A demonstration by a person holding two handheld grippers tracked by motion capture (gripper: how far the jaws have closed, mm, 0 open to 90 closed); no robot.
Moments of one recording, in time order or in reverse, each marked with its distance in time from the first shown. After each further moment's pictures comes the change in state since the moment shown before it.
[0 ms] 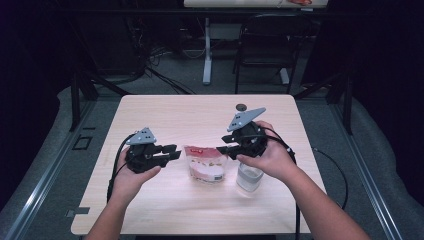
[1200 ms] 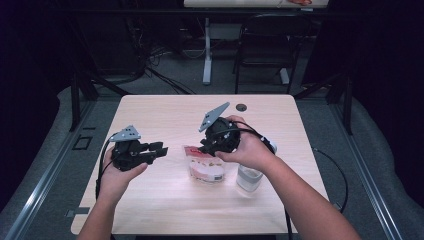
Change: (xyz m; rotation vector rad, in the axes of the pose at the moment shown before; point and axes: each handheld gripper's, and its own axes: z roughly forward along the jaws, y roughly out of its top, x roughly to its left) left arm 0.022 -0.009 -0.023 -0.012 0.042 -0.056; right arm 0.013 0.042 0.040 0.120 0.086 -0.123
